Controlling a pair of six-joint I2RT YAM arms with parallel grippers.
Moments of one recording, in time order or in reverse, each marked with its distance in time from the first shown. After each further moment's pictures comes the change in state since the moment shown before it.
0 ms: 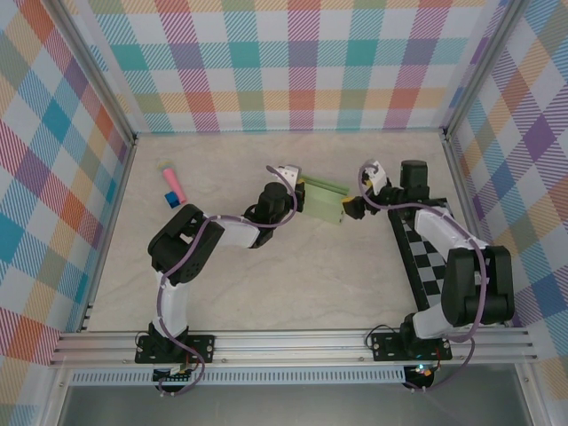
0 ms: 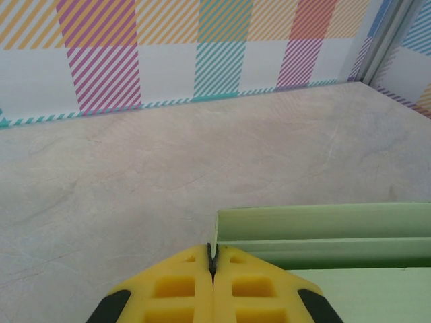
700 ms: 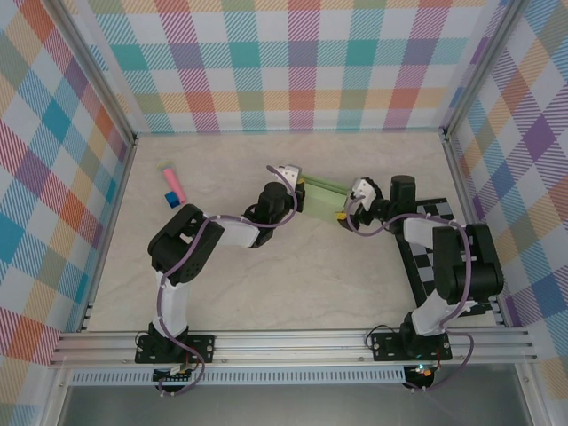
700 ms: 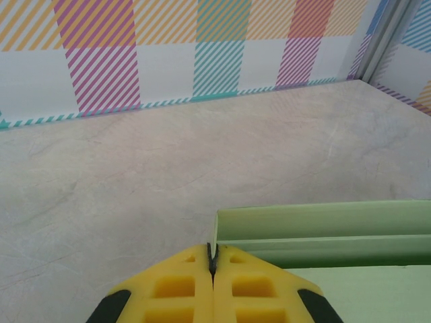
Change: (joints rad) left arm 0.006 0.000 0.000 -0.002 0.005 0.007; right arm 0.047 0.178 -0.135 0.379 -0.004 -0.260
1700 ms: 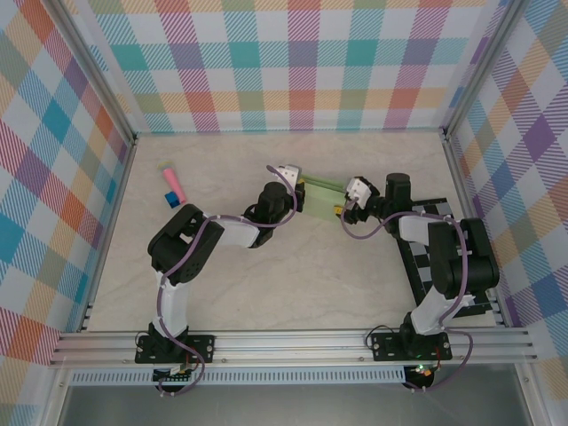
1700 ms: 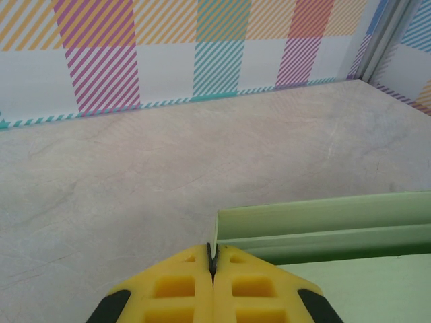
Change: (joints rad) left arm 0.002 0.000 0.000 0.000 0.003 0.000; right arm 0.020 0.027 0.024 0.064 0.045 -0.072
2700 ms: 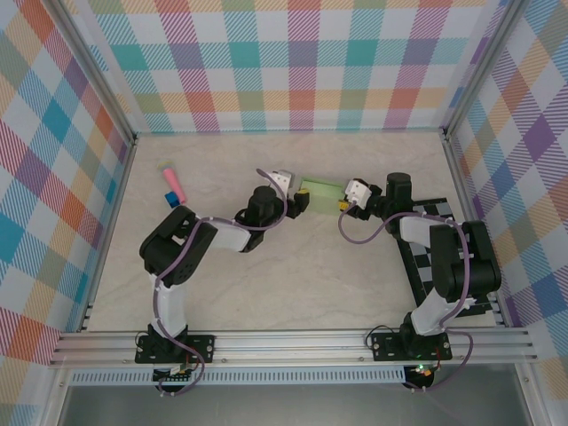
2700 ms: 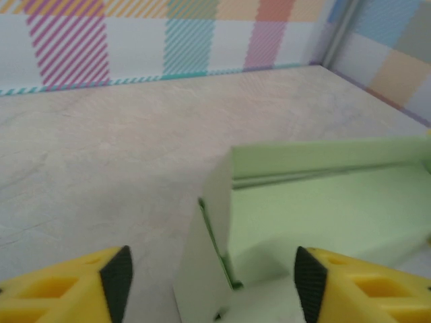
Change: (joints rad) left arm 0.043 -0.076 -0.135 0.048 0.183 -0.033; right arm 0.003 -0.023 -0.006 -0.006 0.065 -0.128
